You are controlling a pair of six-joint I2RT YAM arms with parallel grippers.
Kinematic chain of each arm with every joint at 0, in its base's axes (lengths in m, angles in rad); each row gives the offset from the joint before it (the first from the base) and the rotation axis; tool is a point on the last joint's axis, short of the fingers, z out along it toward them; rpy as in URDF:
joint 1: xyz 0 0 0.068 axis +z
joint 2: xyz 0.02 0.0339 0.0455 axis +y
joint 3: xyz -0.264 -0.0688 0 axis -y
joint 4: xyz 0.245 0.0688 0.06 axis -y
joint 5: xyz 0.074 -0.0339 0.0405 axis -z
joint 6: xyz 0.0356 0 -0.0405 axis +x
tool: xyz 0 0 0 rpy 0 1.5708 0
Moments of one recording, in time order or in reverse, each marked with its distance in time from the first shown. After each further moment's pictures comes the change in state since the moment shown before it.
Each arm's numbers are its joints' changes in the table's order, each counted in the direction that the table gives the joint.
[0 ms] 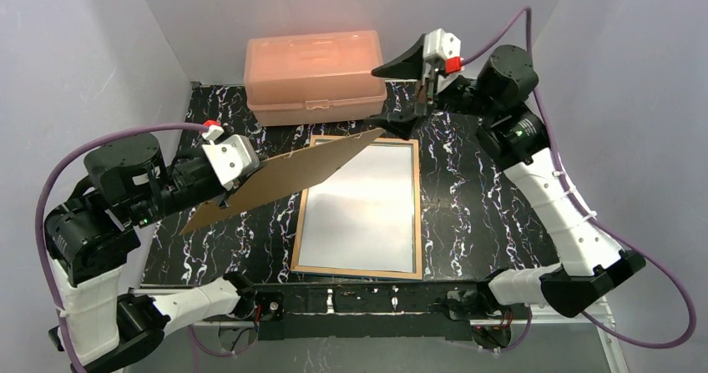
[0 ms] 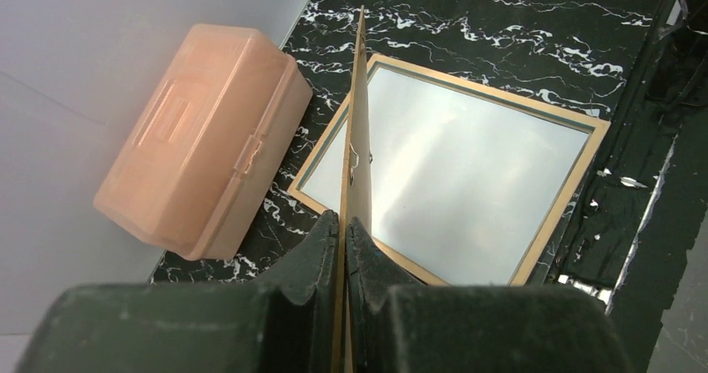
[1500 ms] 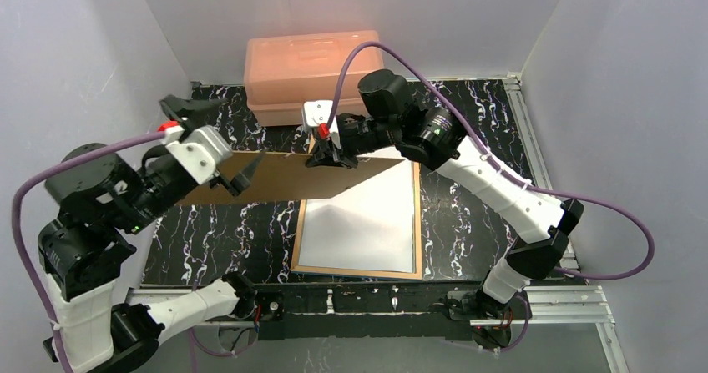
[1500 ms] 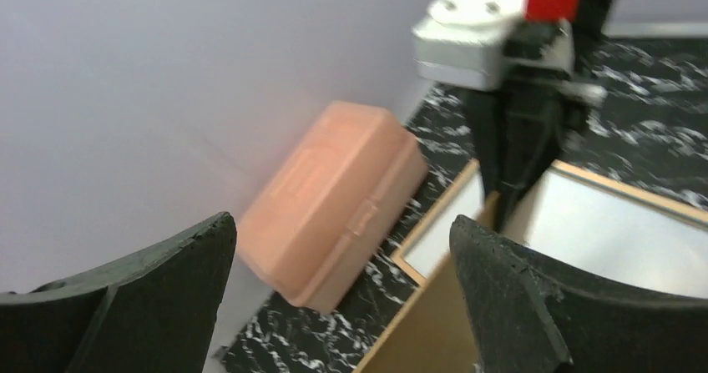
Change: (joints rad) left arm 0.000 -0.061 -0.068 0.249 -0.113 0.076; right arm 0.457 0.325 0.348 -0.624 0.227 -0.441
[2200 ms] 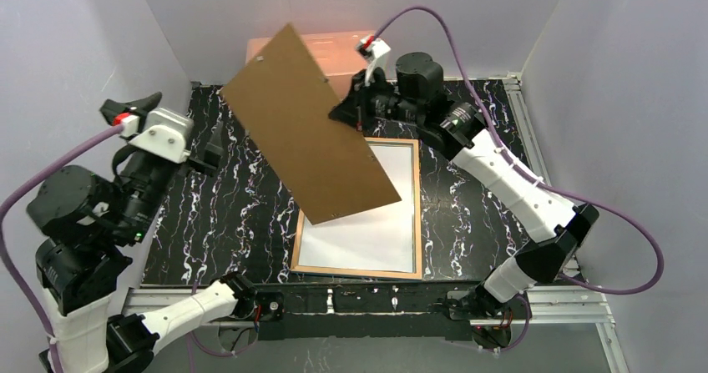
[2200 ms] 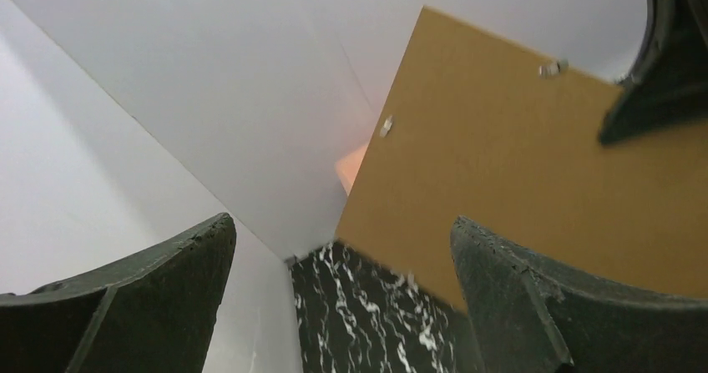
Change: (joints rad) left arm 0.000 -0.121 -0.130 0.257 -0.464 0.004; right arm -0.134 -0.051 -0.090 0.251 0.338 0.750
